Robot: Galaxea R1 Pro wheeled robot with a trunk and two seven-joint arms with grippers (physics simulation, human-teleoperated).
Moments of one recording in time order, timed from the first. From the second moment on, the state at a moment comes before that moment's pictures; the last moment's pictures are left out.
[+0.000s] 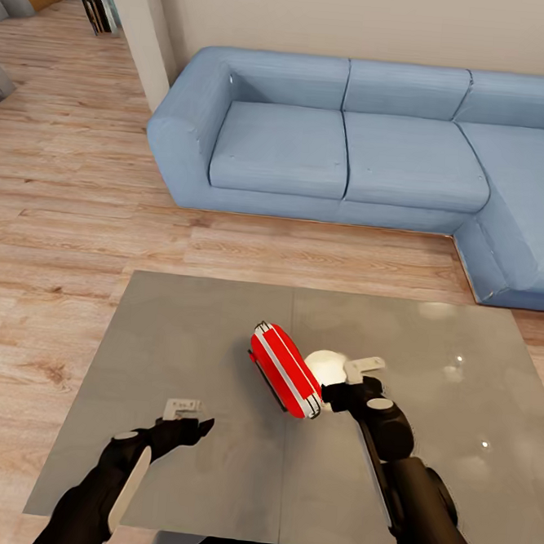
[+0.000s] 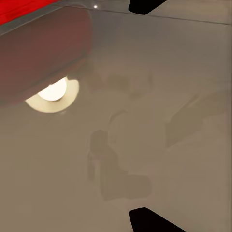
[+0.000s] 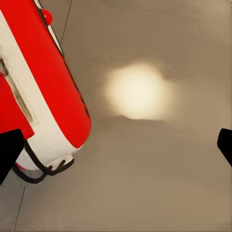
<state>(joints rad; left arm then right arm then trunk) -0.39 -0.04 0.02 -1.05 0.09 0.48 -0.23 -0.42 0.03 0.19 -1.57 0.19 0.92 -0.01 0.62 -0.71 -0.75</state>
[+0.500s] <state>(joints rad) -0.41 -0.04 0.02 -1.02 0.08 0.48 -0.23 -0.44 0.17 0.27 -1.57 0.30 0.95 -0.01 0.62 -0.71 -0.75</state>
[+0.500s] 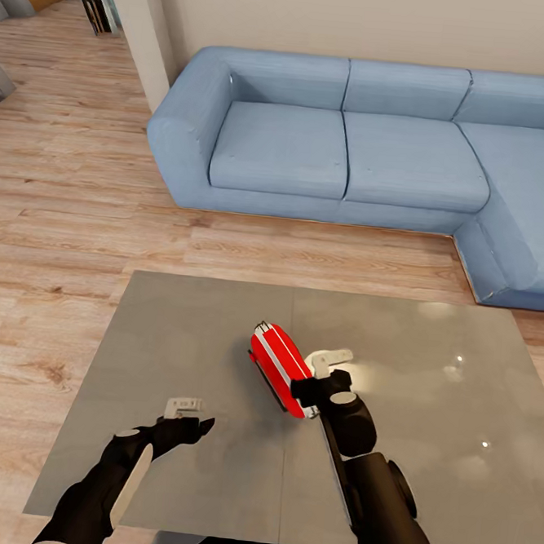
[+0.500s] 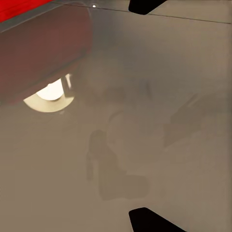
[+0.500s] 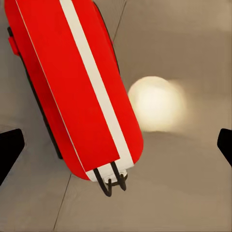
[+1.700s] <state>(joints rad) -0.41 -0.04 0.01 -1.03 0.08 0.48 -0.23 -0.63 0.17 0.34 -1.31 0.29 0.96 -0.01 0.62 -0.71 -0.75</state>
